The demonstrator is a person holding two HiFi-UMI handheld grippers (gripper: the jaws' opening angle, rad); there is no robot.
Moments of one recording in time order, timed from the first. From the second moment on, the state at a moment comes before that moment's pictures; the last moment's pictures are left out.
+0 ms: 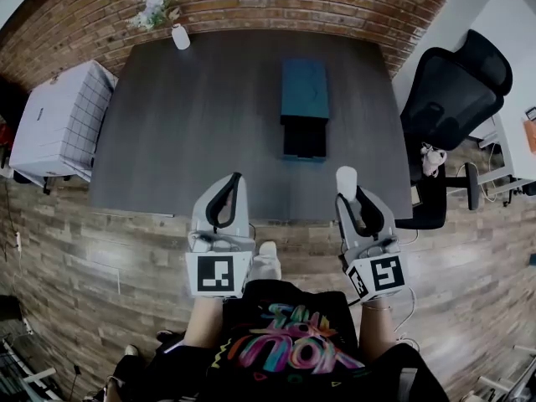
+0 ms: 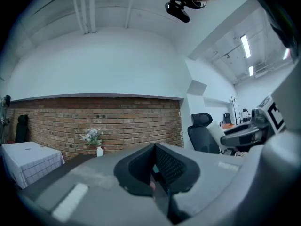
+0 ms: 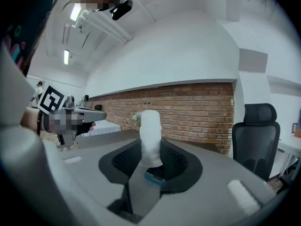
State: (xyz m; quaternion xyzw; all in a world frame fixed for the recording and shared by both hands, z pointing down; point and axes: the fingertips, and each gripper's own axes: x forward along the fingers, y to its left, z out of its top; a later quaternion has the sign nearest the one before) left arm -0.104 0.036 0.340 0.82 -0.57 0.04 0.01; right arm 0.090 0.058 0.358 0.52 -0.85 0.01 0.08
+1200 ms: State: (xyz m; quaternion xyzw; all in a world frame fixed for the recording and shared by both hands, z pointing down) left arm -0.062 -0.120 0.332 0.81 -0.58 0.04 0.00; right arm 0.149 -0.101 0.388 0.52 -0.85 0.07 0.07
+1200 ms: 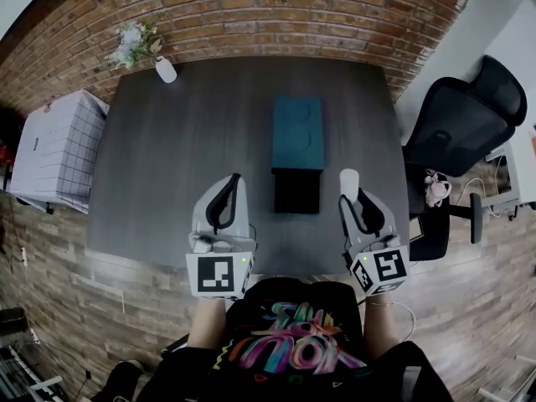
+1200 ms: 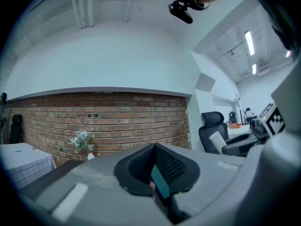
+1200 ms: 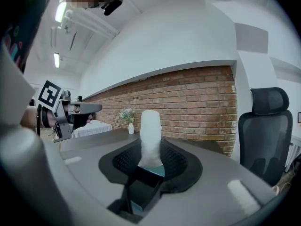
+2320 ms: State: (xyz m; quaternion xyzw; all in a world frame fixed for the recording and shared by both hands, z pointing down) left arm -0.097 -0.182 0.328 0.80 -0.60 0.05 0.01; right arm 0.111 -0.174 0.379 0.47 -0.88 0.05 0.10
